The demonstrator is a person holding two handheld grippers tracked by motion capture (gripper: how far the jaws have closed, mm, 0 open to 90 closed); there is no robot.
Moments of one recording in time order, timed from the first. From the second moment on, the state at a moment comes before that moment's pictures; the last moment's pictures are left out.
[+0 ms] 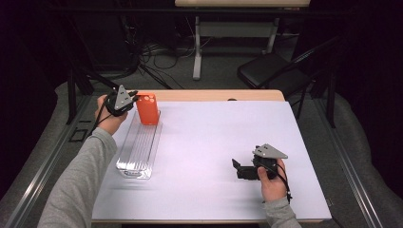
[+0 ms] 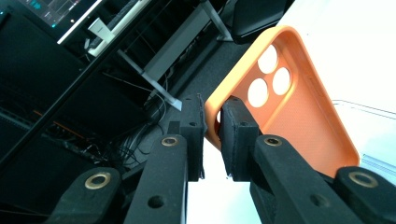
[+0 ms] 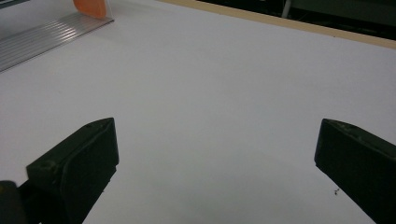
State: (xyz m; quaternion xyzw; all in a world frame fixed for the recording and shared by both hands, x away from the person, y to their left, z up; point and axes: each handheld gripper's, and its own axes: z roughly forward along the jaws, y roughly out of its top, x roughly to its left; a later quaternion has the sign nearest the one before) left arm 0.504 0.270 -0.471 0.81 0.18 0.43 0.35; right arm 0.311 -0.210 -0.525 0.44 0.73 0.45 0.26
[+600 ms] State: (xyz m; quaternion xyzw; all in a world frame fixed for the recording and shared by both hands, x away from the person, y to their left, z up) left arm 0.505 0.269 -0.473 0.82 0.16 0.45 0.32; right arm 0.311 -0.208 -0.527 0.44 0.74 0.44 0.26
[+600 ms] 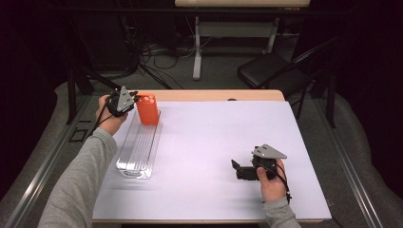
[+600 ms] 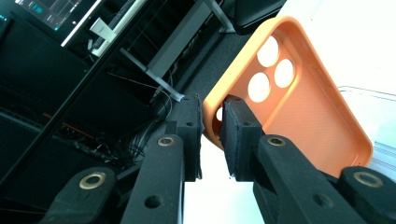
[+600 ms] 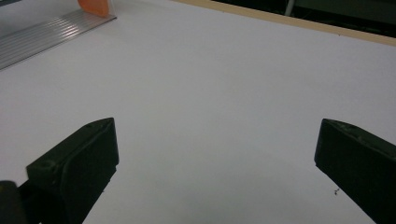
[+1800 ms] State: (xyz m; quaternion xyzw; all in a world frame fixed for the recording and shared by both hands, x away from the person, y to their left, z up) left arm 0.509 0.273 -0.475 0.81 0.22 0.43 0.35; right arm 0.311 -0.208 -0.528 0.44 0.74 0.44 0.26
